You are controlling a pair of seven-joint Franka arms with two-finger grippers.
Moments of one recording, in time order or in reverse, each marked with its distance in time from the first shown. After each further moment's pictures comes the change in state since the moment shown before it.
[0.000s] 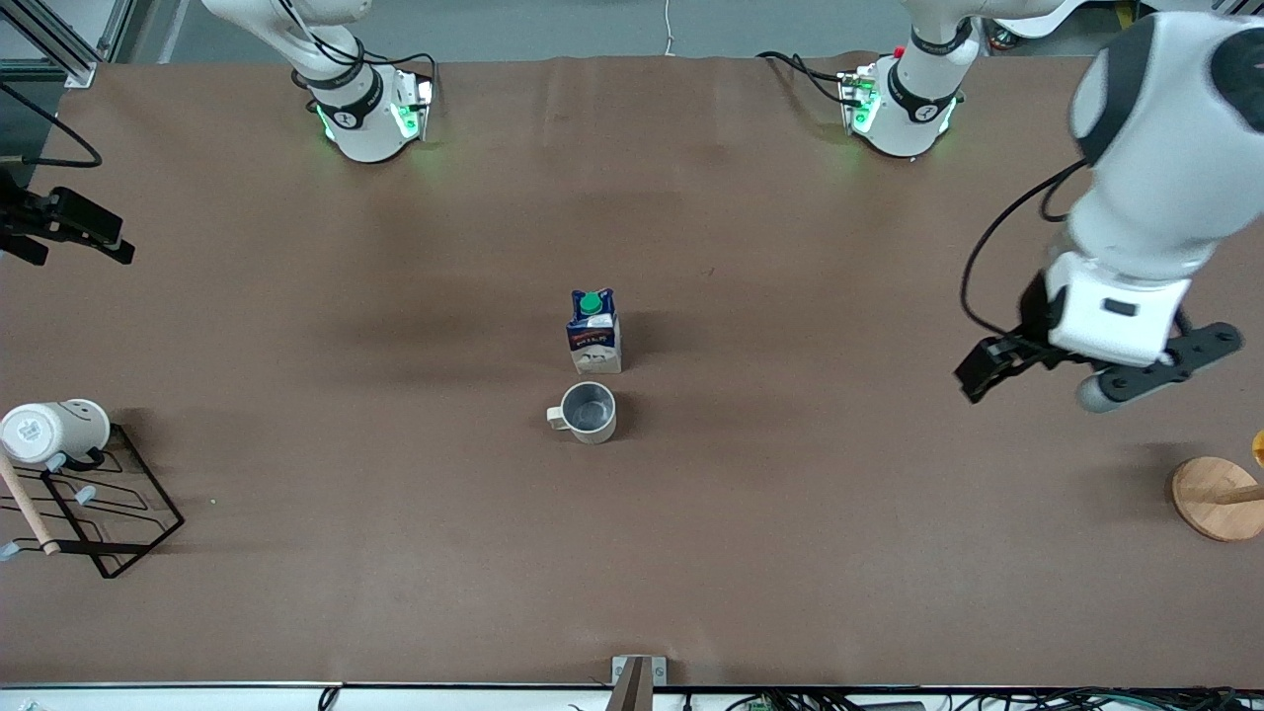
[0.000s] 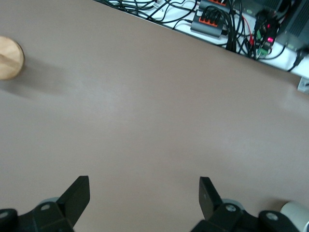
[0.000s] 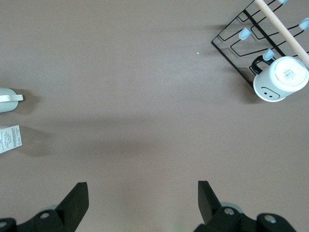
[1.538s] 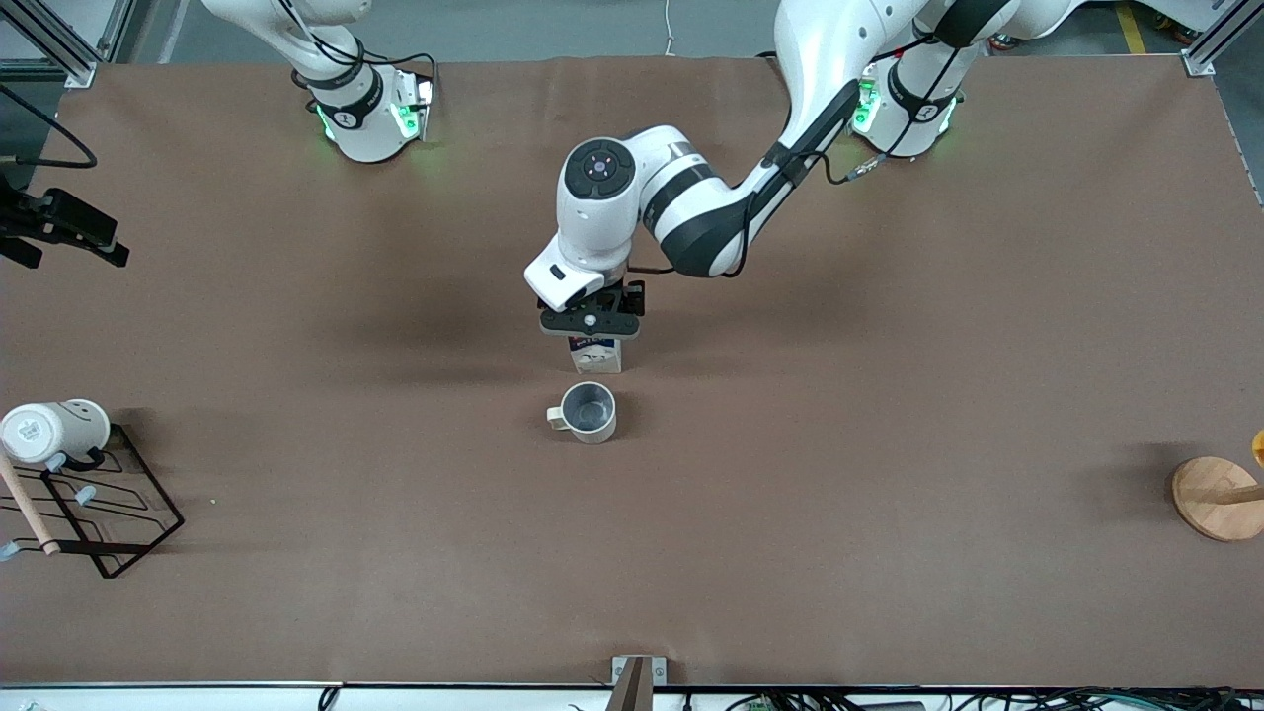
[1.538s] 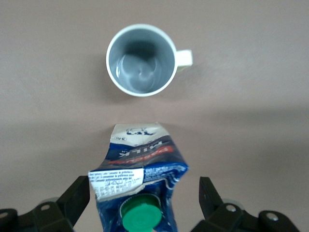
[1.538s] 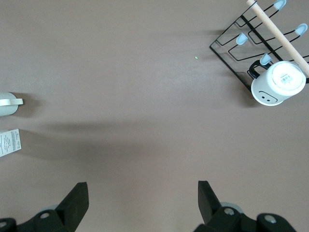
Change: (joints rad) left arm -0.530 0.500 -0.233 0.144 0.083 0.307 -0.448; right arm -0.001 -0.001 -0.004 0.000 0.000 0.015 -0.004
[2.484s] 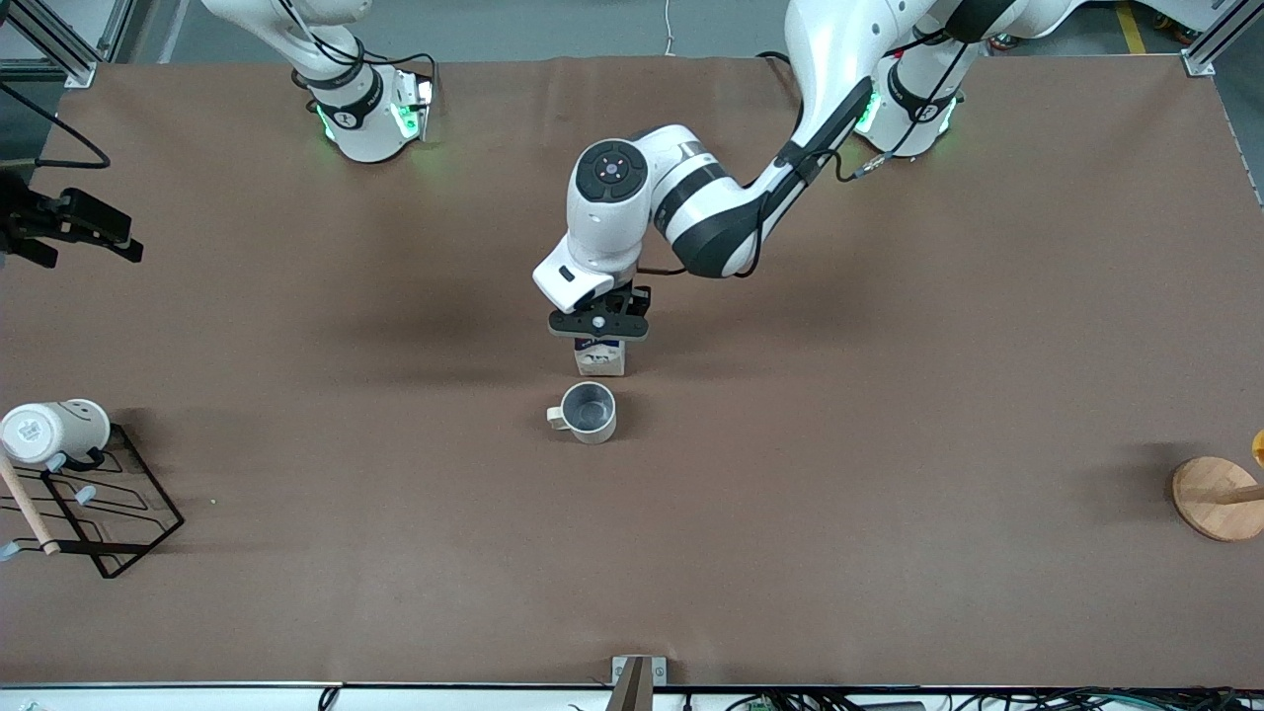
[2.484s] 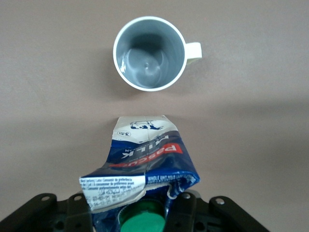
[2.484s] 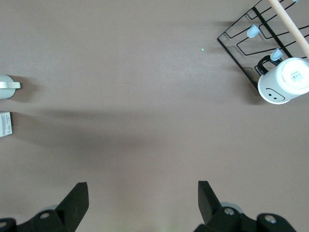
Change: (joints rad) left arm 0.014 0.015 -0.008 -0.042 -0.011 0.005 0.053; right arm 0.000 0.000 0.000 -0.028 0.000 -0.008 -0.058
